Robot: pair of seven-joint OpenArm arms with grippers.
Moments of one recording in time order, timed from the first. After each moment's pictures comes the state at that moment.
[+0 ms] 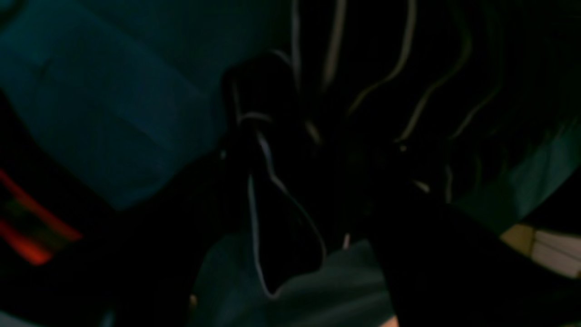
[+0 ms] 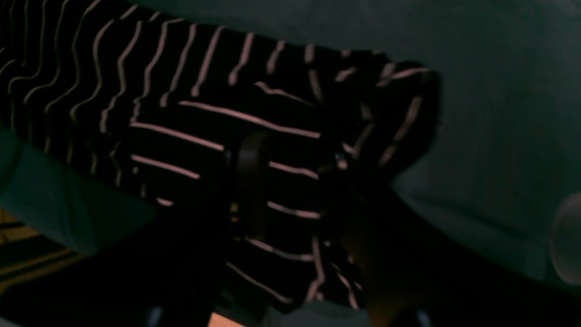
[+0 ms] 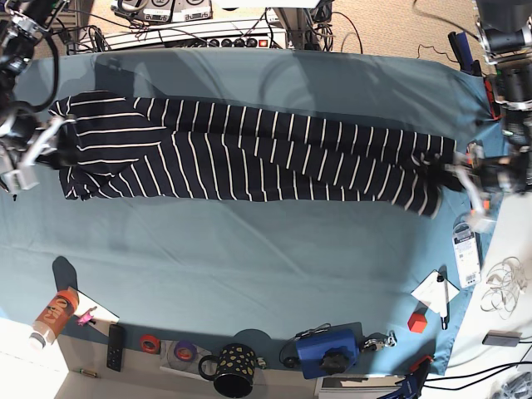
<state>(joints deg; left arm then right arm) -11.6 -29.5 -10.1 65.8 -53.5 -35.7 74.4 -11.8 32.4 40.5 104.2 57.3 39.8 -78.4</state>
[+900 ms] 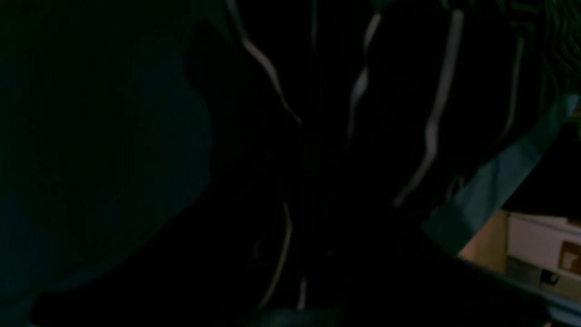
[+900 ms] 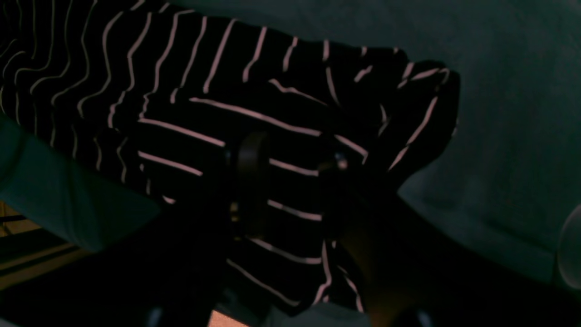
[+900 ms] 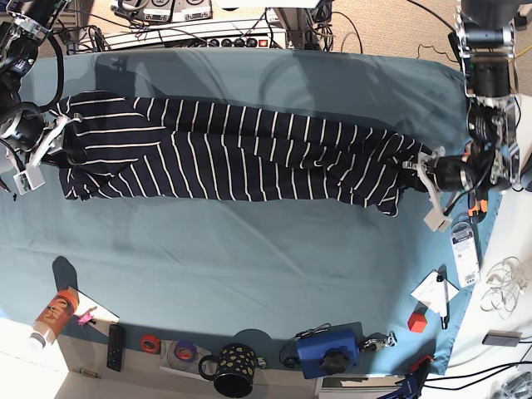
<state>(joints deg) -11.2 -23.9 -3.8 67.0 -54.2 -32.4 72.7 -11.7 32.4 39.8 104.2 57.2 39.8 -78.4</state>
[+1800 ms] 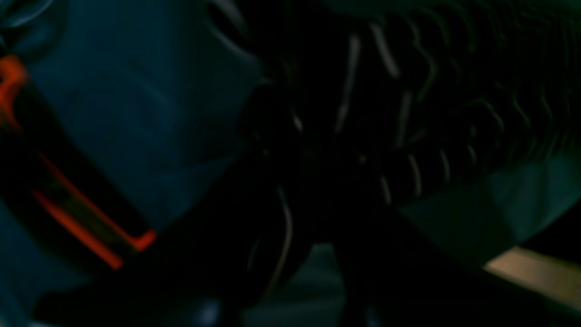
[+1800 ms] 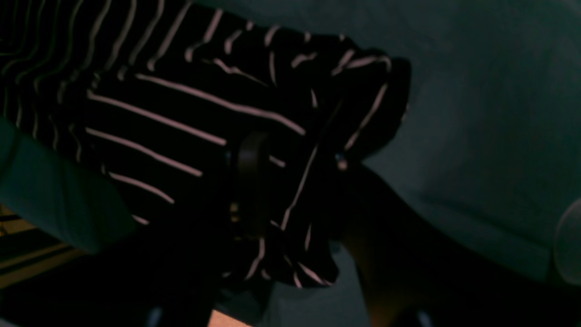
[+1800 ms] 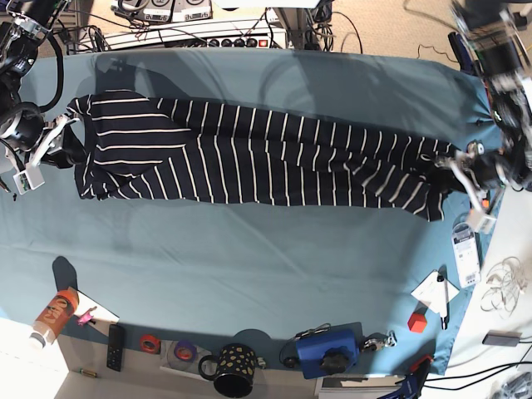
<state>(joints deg) -3.4 -21.0 -23.0 91.2 -47.5 -32.7 79.2 -11.8 32.4 39.8 104.2 56.2 39.8 -78.4</state>
